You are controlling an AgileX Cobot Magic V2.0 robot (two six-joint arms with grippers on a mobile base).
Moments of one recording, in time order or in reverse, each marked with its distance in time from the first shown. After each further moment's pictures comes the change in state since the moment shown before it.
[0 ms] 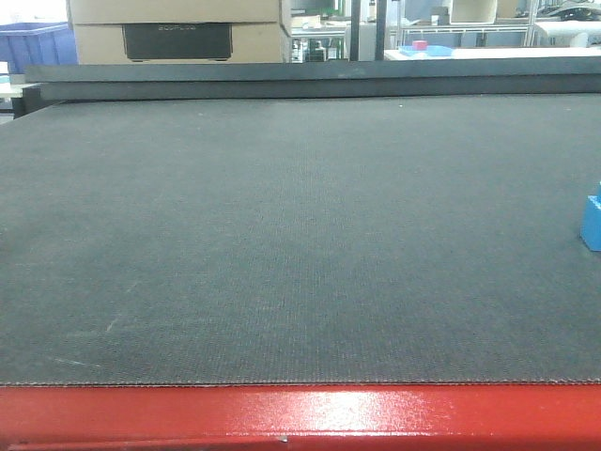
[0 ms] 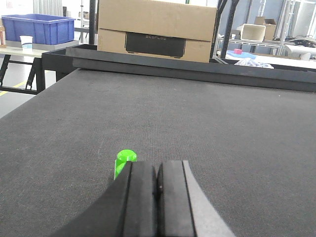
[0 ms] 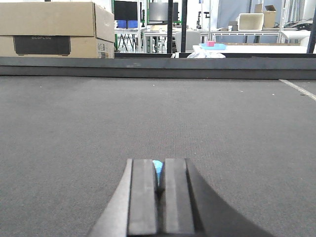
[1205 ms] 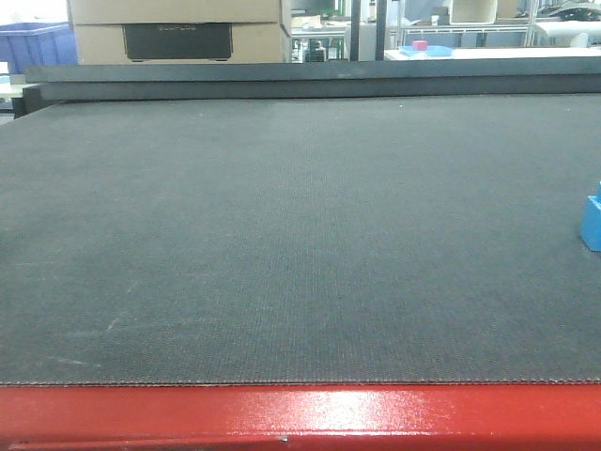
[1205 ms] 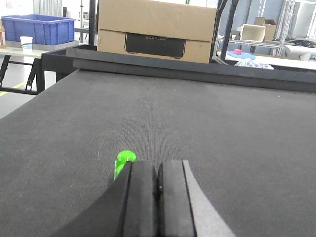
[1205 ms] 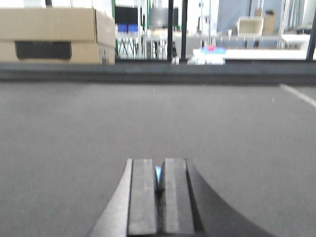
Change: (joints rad) left arm -0.002 0.000 0.000 0.000 -0.011 0.000; right arm 0.000 0.000 0.000 0.000 -0.055 0.000
